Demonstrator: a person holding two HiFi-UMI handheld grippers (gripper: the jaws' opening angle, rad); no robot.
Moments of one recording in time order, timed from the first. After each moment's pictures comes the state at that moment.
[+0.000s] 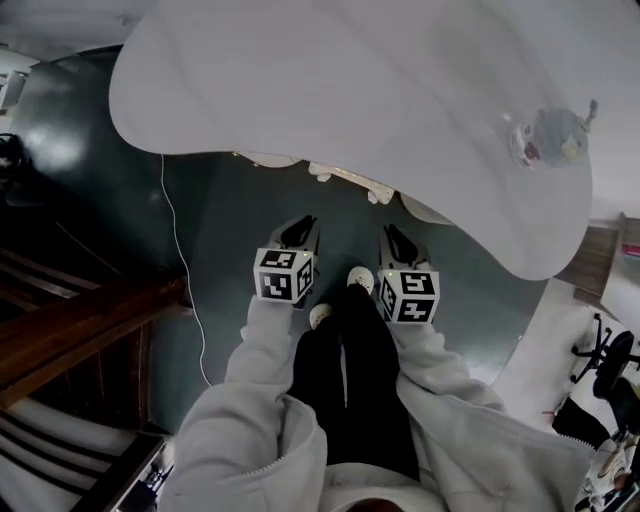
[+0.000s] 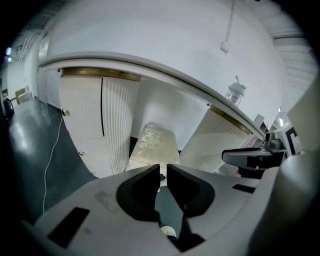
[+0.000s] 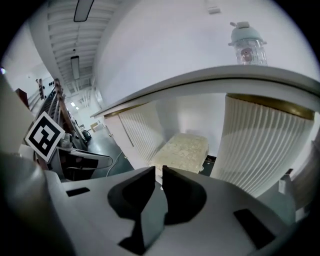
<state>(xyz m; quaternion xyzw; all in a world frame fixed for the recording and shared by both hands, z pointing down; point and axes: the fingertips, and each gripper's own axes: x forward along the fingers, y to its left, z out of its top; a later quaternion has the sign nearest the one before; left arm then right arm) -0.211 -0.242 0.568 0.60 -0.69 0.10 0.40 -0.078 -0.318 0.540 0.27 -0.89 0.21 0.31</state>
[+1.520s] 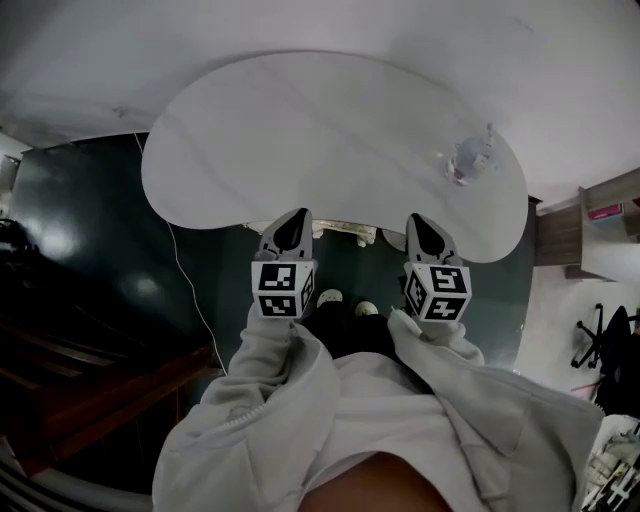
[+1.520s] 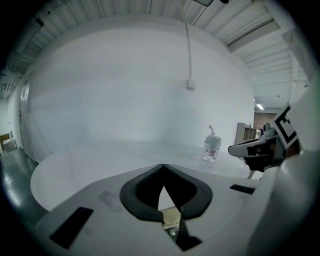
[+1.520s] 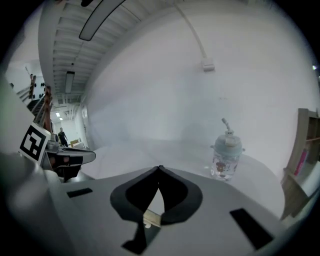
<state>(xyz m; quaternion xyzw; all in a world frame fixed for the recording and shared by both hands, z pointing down) -0.258 -0.313 0.284 0.69 -0.70 0.10 0.17 -0.070 -0.387 0.276 0.40 -0.89 0.13 0.19</state>
